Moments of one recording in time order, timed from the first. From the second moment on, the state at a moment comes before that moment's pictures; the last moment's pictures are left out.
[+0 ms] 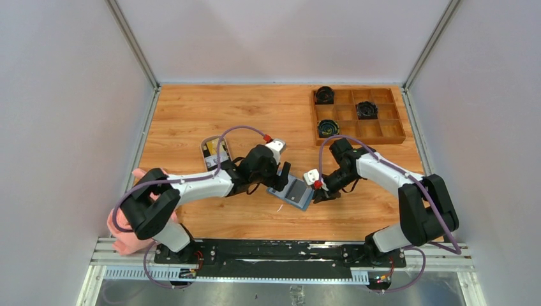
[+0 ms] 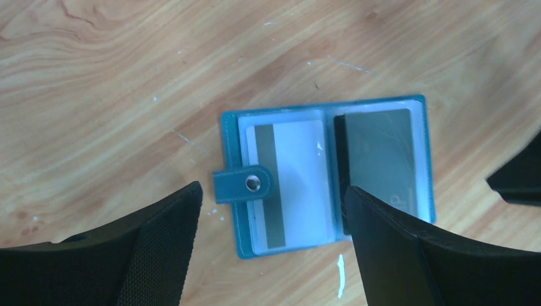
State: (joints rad) left arm -0.83 1.50 0.74 0.11 -0.02 -0.30; right arm 0.39 1.44 0.82 -0.90 -0.88 -1.54
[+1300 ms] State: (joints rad) left arm -0.87 1.47 0.84 -0.01 -0.06 -0.27; right arm 0.31 1.61 1.01 -0.81 -0.80 -0.95
